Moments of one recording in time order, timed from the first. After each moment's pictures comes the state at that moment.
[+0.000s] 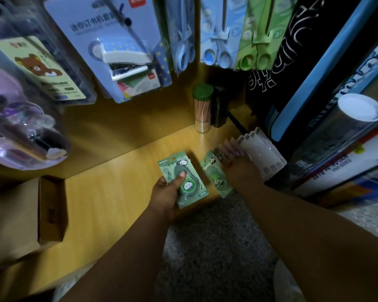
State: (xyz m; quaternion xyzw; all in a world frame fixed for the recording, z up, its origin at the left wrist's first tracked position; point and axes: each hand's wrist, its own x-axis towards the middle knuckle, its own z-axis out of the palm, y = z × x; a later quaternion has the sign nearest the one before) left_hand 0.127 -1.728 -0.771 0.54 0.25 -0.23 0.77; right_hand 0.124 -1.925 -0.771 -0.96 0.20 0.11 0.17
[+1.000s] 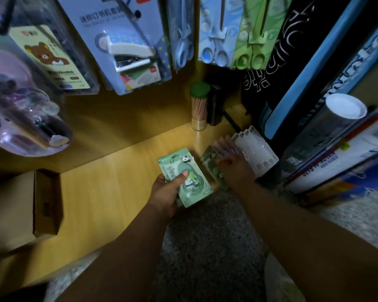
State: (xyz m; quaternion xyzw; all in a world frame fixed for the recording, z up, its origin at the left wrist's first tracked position) left_hand 0.113 -1.729 -0.771 0.55 0.22 -0.25 0.76; right_hand 0.103 -1.914 -0.760 -0.87 0.26 0.01 0.42
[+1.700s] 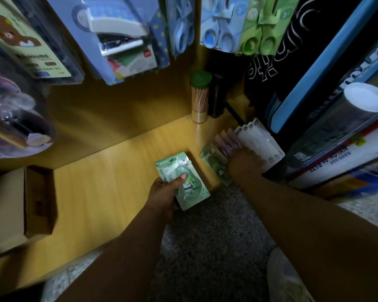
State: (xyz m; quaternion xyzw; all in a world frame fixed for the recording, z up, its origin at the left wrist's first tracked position) left_hand 0.115 -1.721 -0.793 0.57 0.23 -0.28 0.74; right_hand 0.128 -1.935 -0.800 -0.95 0.28 0.08 0.14
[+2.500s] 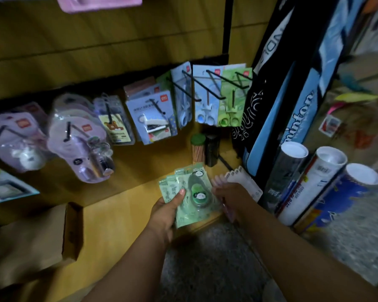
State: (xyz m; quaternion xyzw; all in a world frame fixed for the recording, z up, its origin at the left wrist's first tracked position) left_hand 0.062 -1.720 -0.656 0.53 0.18 -0.22 0.80; right_hand 0.048 -1.902 -0.648 -0.72 0.24 0.07 0.65
